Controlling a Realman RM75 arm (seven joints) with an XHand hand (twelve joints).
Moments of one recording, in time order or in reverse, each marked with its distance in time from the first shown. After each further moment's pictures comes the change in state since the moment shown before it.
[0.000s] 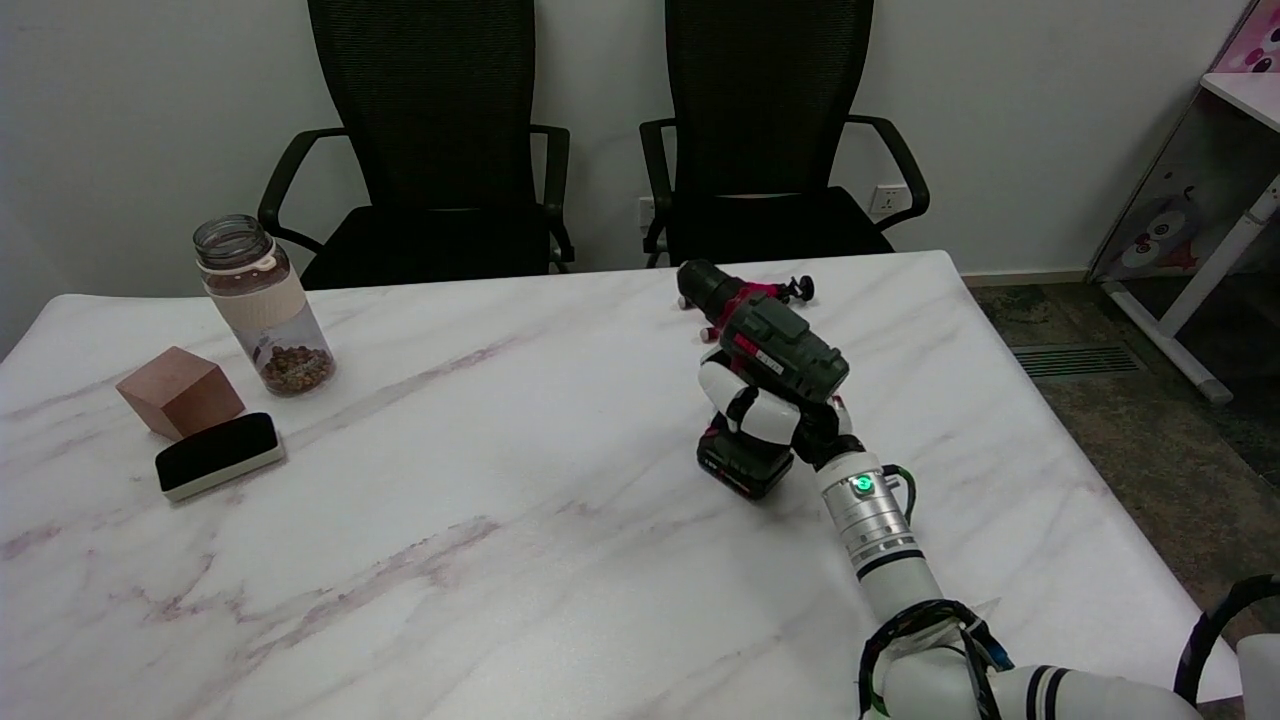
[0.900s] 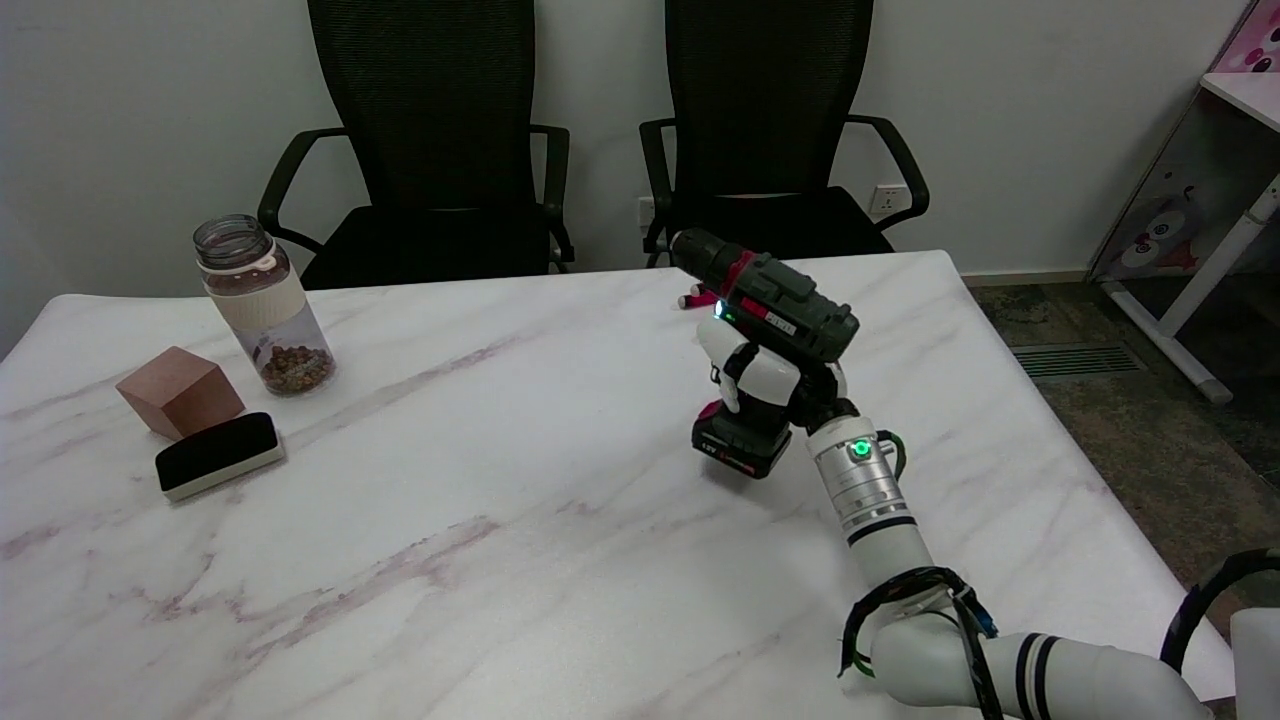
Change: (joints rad) arm 0.056 0.015 0.004 -0.045 -0.006 0.003 0.063
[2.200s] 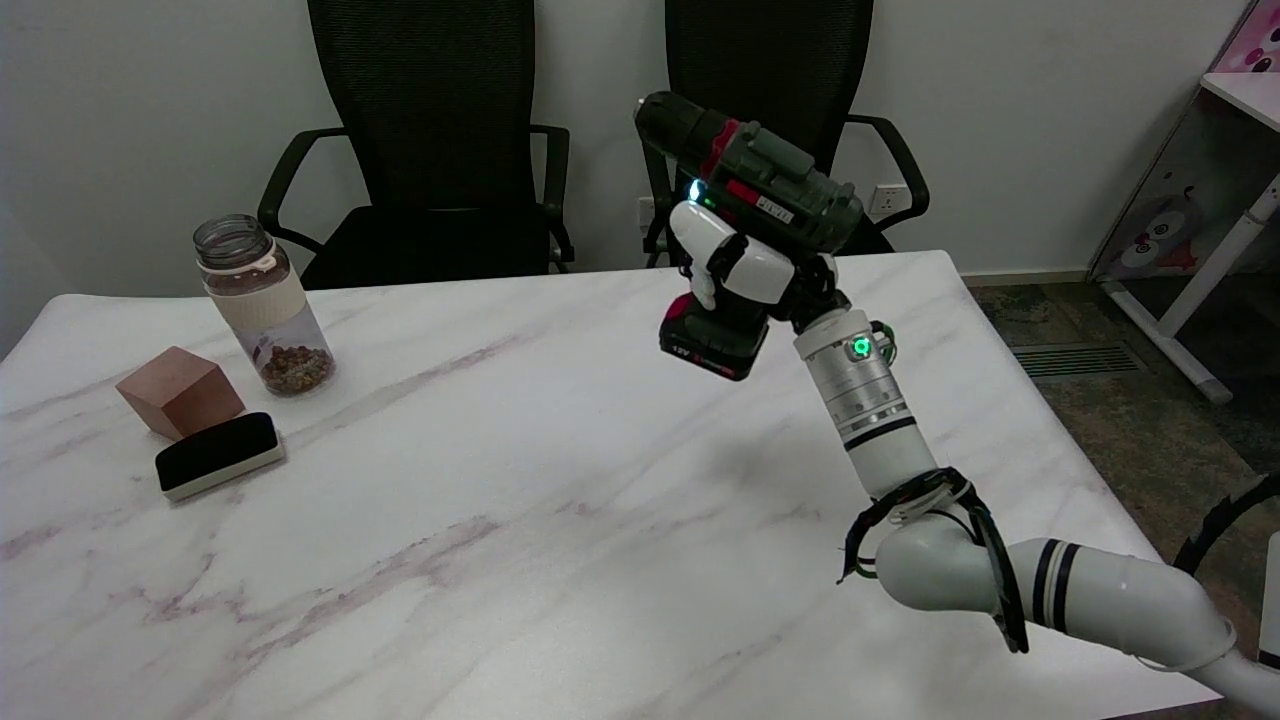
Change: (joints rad) arm 0.142 0.129 0.003 -0.223 -0.069 -0.075 0.013
